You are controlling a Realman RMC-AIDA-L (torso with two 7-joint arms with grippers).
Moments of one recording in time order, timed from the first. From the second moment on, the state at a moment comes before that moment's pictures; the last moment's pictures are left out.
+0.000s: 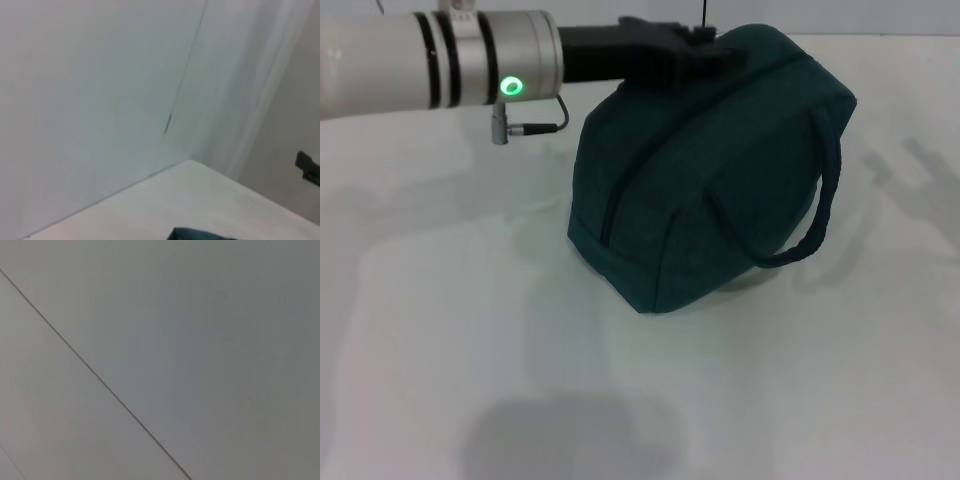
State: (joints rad) left arm -0.67 -2.09 1.17 0.84 1.66 1.13 -1.86; right arm 0.39 1.99 -1.11 -0.27 -0.66 -1.53 1.38
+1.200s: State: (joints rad) left arm -0.36 -2.02 0.95 1.00 1.50 1.77 -1.56; right arm 0.49 2.01 -1.12 -0.76 -1.43 -1.73 1.28
